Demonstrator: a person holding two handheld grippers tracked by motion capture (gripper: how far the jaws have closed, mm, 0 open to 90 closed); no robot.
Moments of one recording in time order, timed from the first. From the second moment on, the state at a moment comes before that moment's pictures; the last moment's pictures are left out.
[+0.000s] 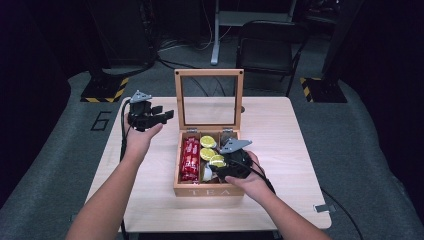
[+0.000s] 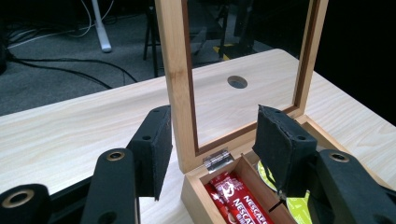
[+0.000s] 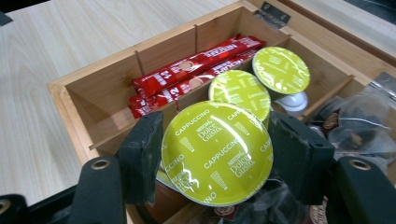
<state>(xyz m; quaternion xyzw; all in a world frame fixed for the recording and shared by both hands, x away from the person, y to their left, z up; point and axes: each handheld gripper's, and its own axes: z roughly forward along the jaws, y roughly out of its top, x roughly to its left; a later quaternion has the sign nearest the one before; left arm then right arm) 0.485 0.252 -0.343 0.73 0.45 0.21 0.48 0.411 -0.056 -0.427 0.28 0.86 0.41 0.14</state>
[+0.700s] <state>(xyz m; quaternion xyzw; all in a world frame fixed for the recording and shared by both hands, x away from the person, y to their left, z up) 0.485 0.253 -0.341 0.73 0.45 0.21 0.47 0.418 -0.077 -0.418 0.30 0.85 0.41 0.16</state>
